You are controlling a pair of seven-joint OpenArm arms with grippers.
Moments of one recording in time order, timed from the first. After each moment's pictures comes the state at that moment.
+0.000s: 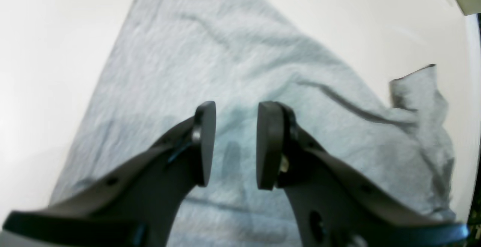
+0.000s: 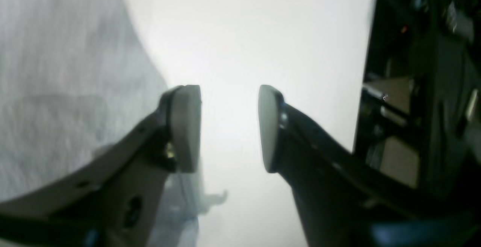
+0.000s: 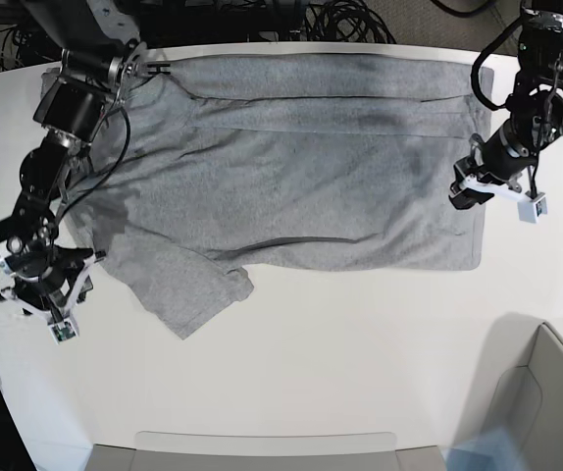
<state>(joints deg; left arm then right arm) 18.5 -37.2 -4.0 106.1 -66.8 22.3 40.1 23.2 8.5 22.1 87.0 -15.8 44.6 -55.0</state>
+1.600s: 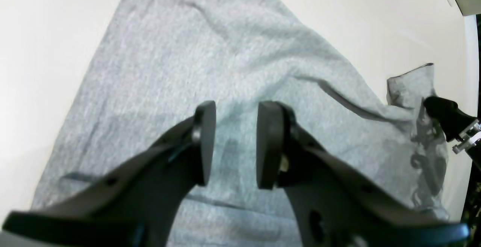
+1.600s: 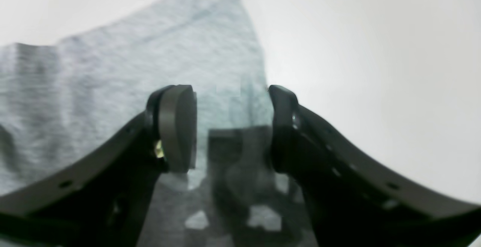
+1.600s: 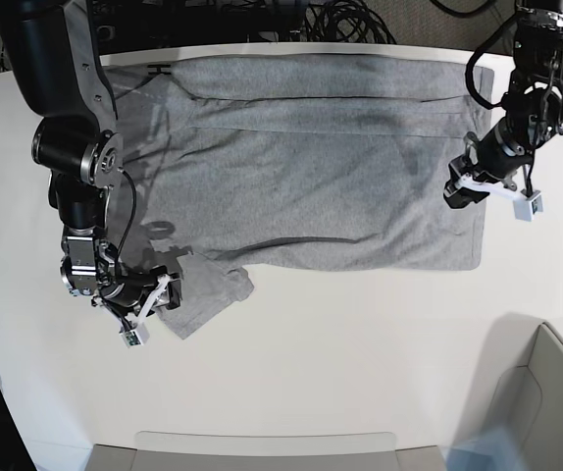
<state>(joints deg) 18.3 -35.6 -4.1 106.1 -66.8 22.5 40.2 45.7 10.2 16.9 13.9 -23.7 35.5 -10.8</state>
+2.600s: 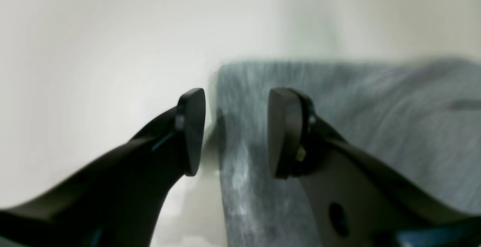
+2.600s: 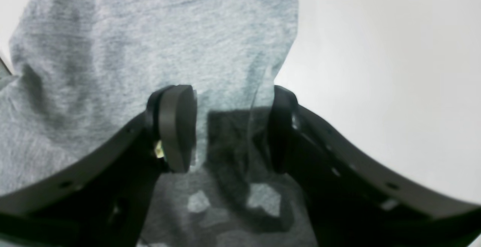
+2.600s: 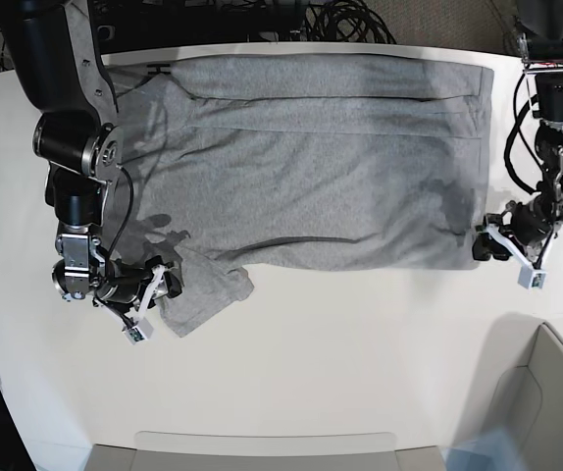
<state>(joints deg) -13.4 -32.6 -5.6 58.9 -35.4 -29.4 41.4 43.9 10.5 16.9 21.2 -23.4 44.7 -19.7</state>
